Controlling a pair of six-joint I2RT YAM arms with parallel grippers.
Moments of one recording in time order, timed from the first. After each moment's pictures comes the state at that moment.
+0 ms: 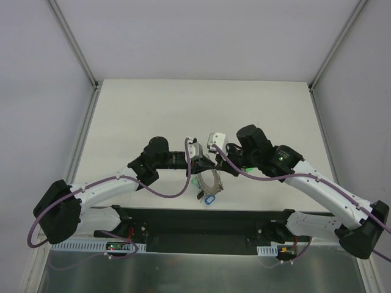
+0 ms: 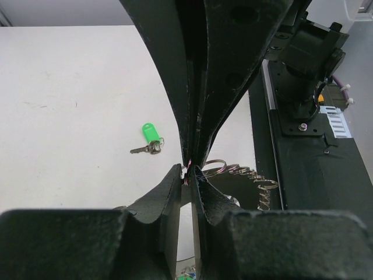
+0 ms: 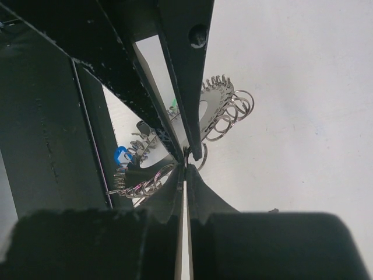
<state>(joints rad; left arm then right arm) -0.82 1.19 0.62 0.47 0.71 0.09 0.86 1.10 1.07 -0.69 -0.34 -0.35</state>
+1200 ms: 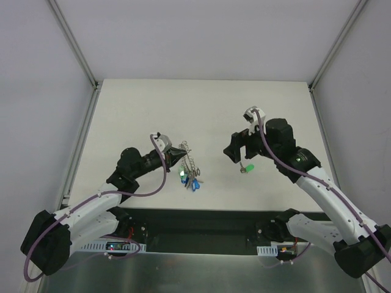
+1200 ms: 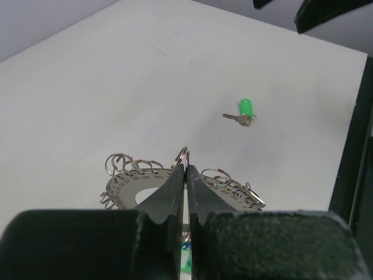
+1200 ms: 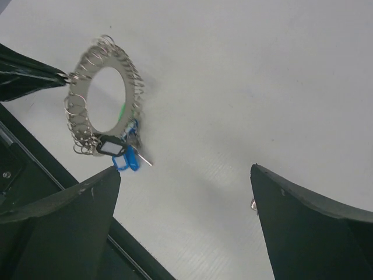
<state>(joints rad) -0.60 0.92 0.35 0.53 0.47 -0.02 0.57 0.96 0.95 -0.48 -0.24 0.10</state>
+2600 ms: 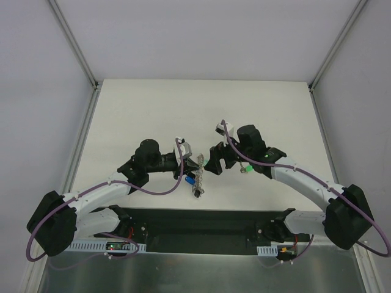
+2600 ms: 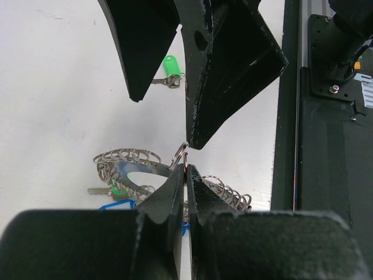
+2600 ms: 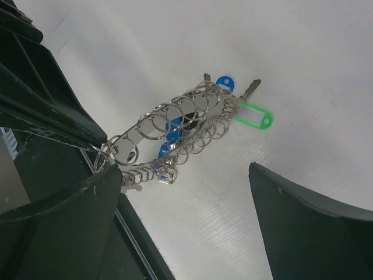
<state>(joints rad) -0.69 1.08 0.51 0.31 0.68 0.10 0.67 1.24 0.81 -0.20 -0.44 0.14</state>
